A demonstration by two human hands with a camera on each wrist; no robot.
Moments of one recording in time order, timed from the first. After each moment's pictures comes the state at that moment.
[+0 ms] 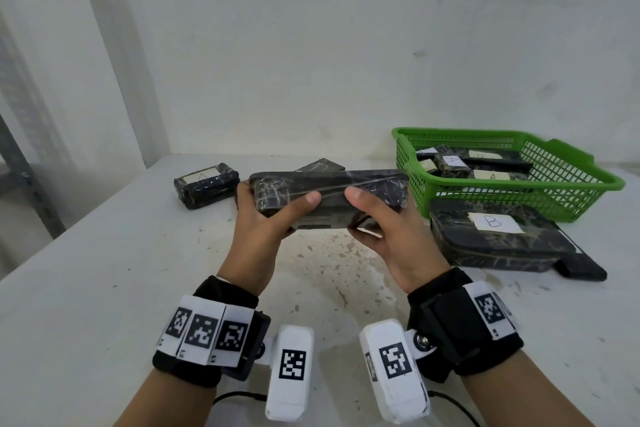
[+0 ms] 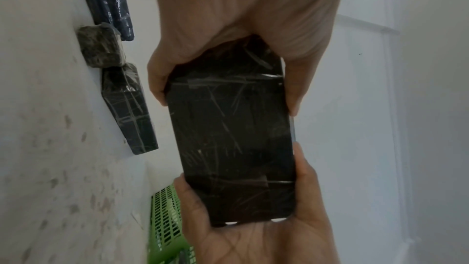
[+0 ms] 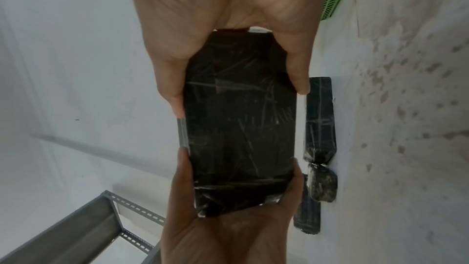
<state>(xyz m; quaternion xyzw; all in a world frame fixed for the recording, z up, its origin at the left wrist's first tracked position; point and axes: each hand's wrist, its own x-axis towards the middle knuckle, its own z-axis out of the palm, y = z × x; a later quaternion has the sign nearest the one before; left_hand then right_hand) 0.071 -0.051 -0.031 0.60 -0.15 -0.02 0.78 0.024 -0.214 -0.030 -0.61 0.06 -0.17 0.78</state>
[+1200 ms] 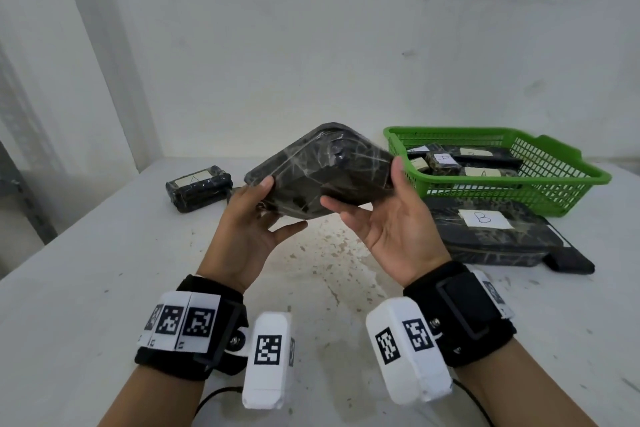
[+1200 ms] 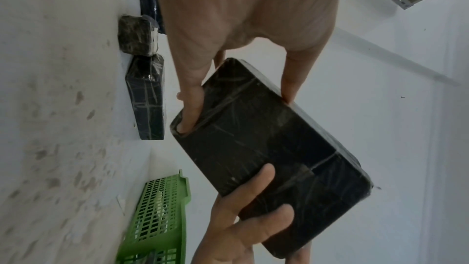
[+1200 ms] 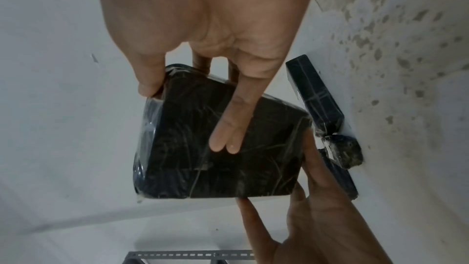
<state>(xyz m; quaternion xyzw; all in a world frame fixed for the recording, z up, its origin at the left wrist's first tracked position) 0.085 -0.043 -0.030 0.47 -0.14 -0.14 0.86 0.013 -0.219 -0.012 -0.37 -0.08 -0.04 0.93</state>
